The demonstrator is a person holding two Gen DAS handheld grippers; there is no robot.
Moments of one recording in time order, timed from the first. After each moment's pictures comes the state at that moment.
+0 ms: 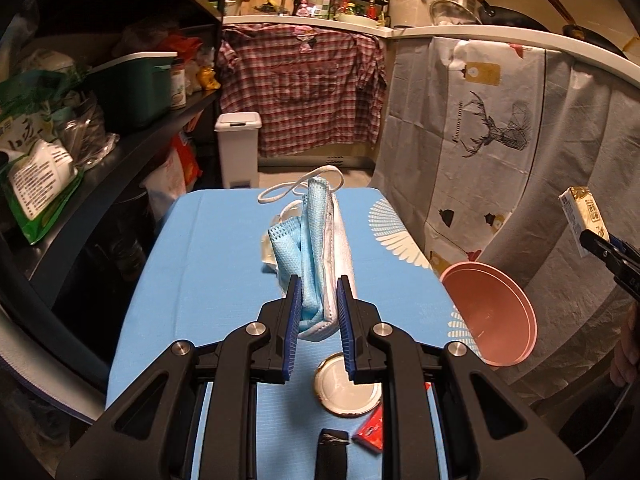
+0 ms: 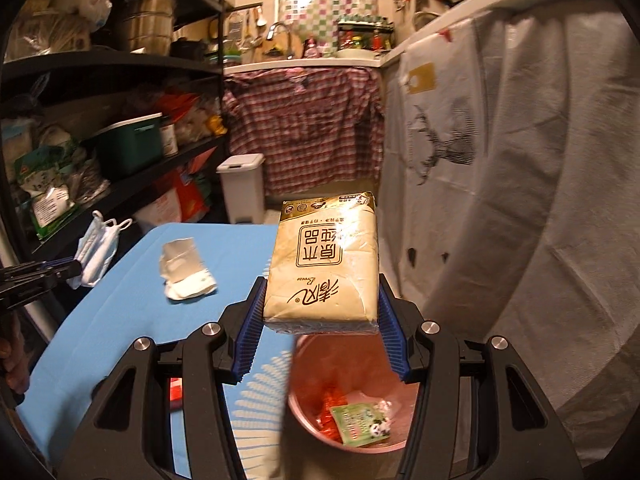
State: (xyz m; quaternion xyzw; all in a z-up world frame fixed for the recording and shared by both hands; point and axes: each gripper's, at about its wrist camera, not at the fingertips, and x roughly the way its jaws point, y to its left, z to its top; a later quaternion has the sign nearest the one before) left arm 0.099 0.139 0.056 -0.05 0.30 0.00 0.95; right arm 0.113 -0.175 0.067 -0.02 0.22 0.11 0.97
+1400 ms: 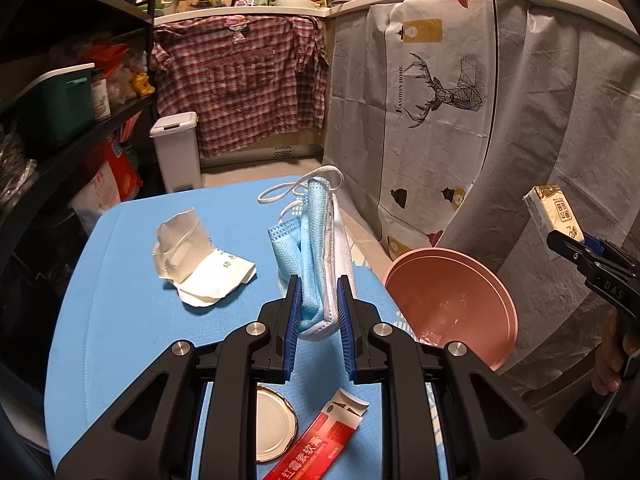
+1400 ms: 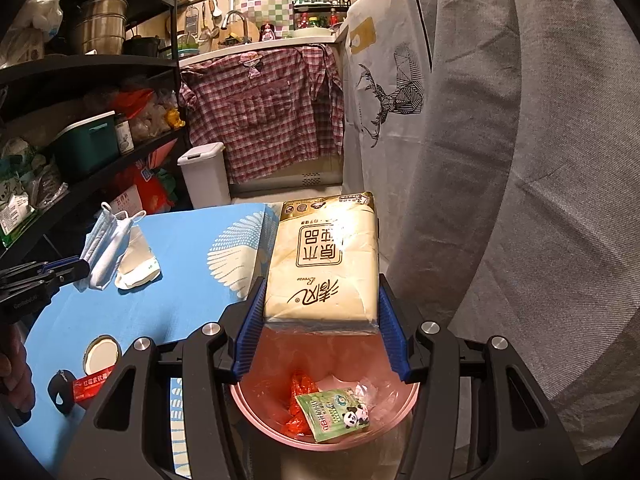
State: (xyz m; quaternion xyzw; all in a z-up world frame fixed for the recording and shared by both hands) left arm 0.151 0.044 0.026 -0.01 0.32 -0.07 0.95; right arm 0.142 -0.222 0.019 0.01 0.25 0.06 0.97
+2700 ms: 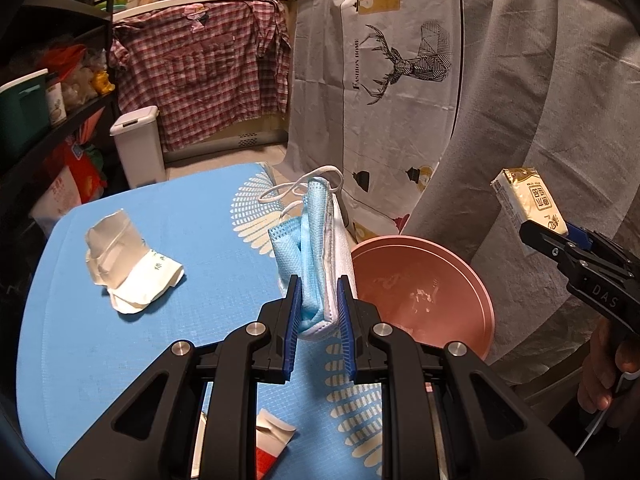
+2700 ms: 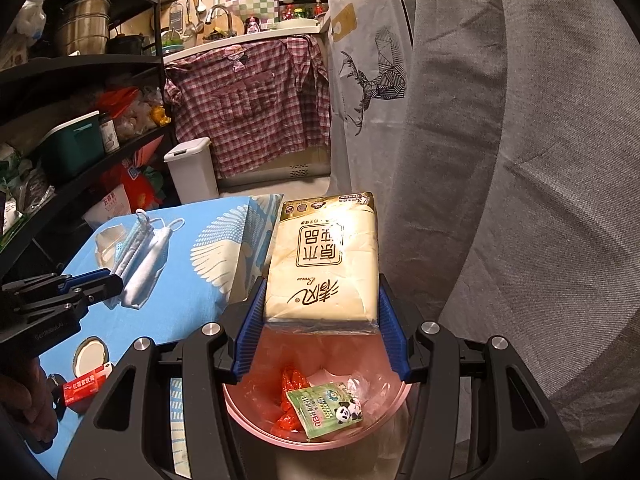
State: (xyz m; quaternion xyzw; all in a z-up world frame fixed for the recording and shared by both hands) left arm 0.175 -0.021 0.008 0.00 0.34 -0.12 0.93; right arm 0.155 -0.235 0.011 0.02 0.27 0.04 0.96
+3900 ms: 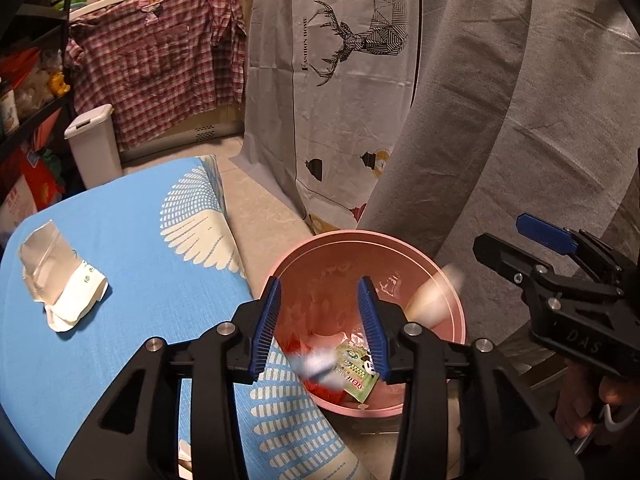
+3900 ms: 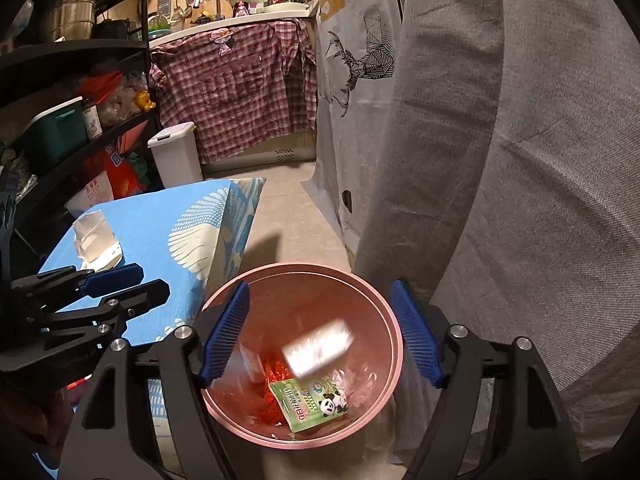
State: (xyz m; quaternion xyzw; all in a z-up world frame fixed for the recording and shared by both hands) left arm 0.199 -0.070 -0.009 0.01 0.35 -0.18 0.92; right arm 0.171 -0.245 -0.004 0.01 0.30 0.02 0.95
